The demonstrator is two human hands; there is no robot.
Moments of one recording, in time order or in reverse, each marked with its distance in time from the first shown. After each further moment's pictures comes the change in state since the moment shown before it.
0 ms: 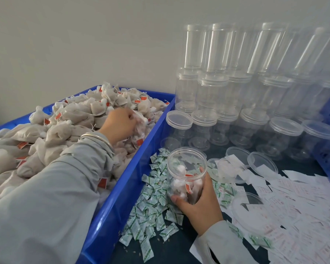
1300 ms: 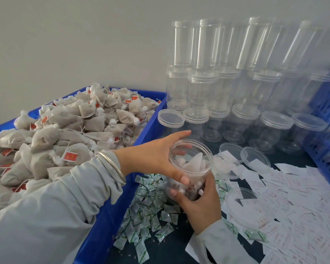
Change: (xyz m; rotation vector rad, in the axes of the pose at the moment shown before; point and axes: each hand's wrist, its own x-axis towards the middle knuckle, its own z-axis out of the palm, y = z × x) left_hand -0.063 0.065 0.030 -0.467 -0.860 0.381; right_hand -0.009 -0.016 -0.002 0.149 0.179 -0.170
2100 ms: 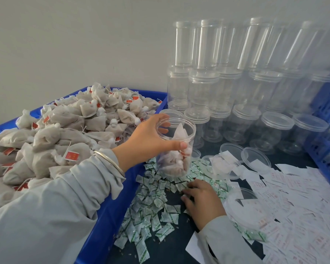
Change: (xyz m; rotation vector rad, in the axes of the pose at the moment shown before) left_hand 0.003 -0.004 -0.009 -0.019 0.617 -0.047; right_hand 0.020 0.027 -0.016 -0.997 -0.349 -0.105
